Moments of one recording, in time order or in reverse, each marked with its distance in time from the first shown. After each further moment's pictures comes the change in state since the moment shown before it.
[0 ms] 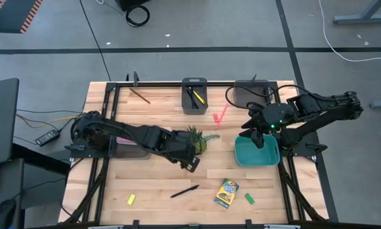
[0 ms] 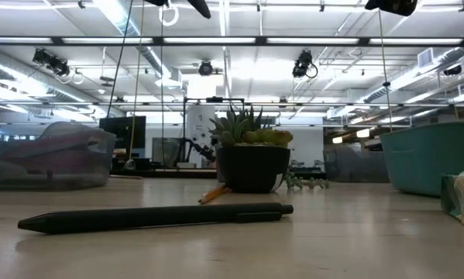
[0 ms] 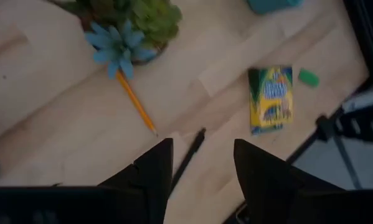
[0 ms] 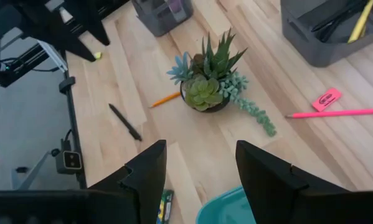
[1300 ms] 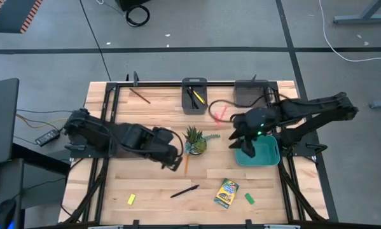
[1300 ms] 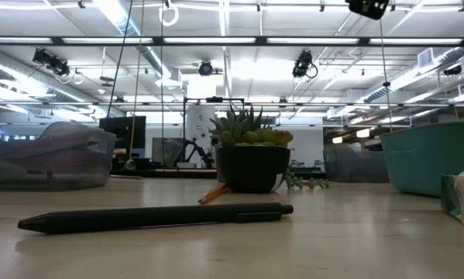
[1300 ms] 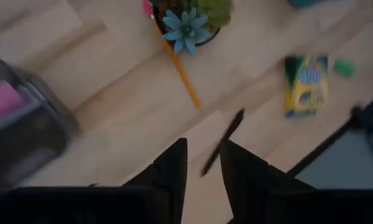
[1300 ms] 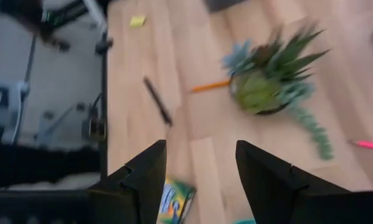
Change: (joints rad) left arm -0.079 -0.120 -0.001 -0.231 -0.070 -0.107; right arm -0.031 0.146 0.000 0.156 -0.213 -0.183
